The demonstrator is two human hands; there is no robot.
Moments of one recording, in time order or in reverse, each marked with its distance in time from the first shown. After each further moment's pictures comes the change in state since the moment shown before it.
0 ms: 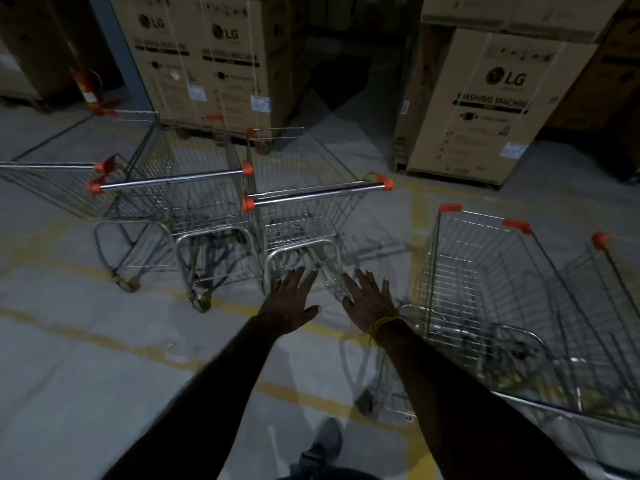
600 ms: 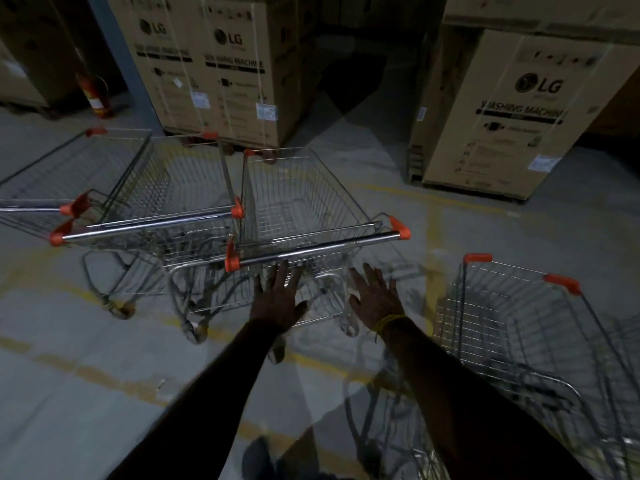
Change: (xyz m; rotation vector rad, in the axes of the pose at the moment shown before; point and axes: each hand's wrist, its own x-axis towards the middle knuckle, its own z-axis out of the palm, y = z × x) left_hand 0.181 -0.055 -0.055 0.108 0.115 -0.204; right_hand 0.204 0.043 -0.056 -0.009 0.027 -0.017
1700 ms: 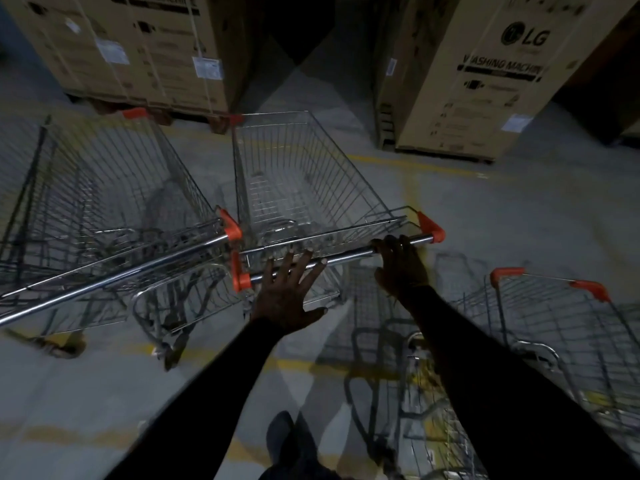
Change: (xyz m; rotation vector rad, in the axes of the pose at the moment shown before) left_hand 0.199 -0.087 0.018 0.077 0.171 0.406; right_hand 0.213 0.015 -0.014 -0.014 0.142 0.190
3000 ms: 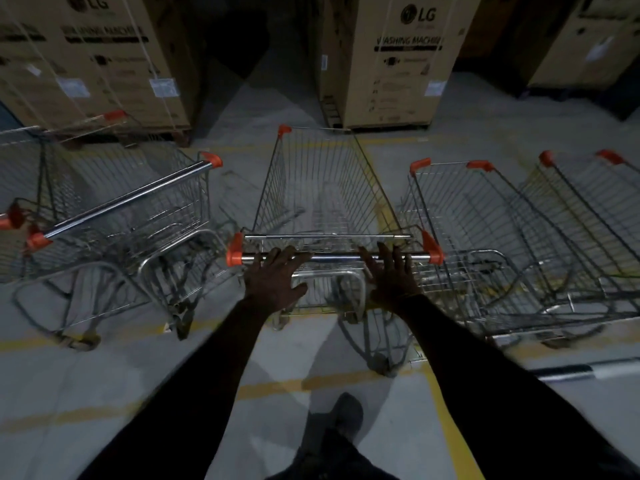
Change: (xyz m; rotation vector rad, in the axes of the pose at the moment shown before) left_hand -0.266 0.106 -0.054 -0.093 -0.025 0.153; right_hand -0.403 -0.033 0.020 -0.051 -0.131 0.170
